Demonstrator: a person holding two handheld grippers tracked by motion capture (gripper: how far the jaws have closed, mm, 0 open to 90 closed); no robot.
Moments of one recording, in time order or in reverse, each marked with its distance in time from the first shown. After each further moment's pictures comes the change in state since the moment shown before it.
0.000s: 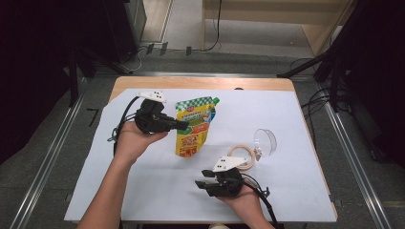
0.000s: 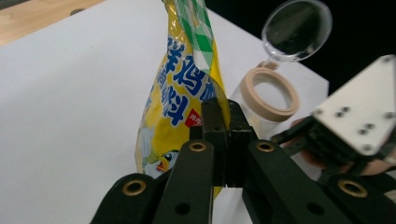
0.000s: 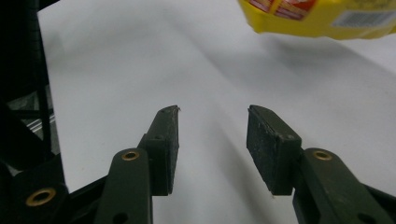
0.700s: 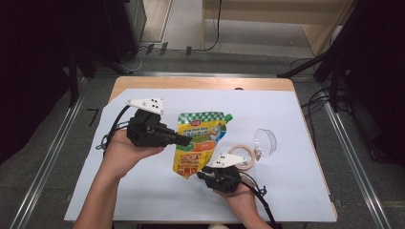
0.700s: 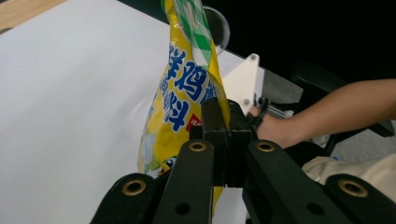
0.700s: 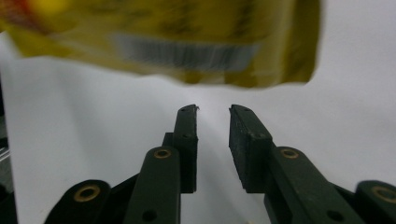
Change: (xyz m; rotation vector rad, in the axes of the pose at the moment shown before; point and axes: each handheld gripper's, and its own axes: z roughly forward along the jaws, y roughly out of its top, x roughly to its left) left arm -0.064 0.010 -0.026 0.039 -0.140 0.089; right arm -0.002 0.003 0.009 -0.075 -0.108 0.037
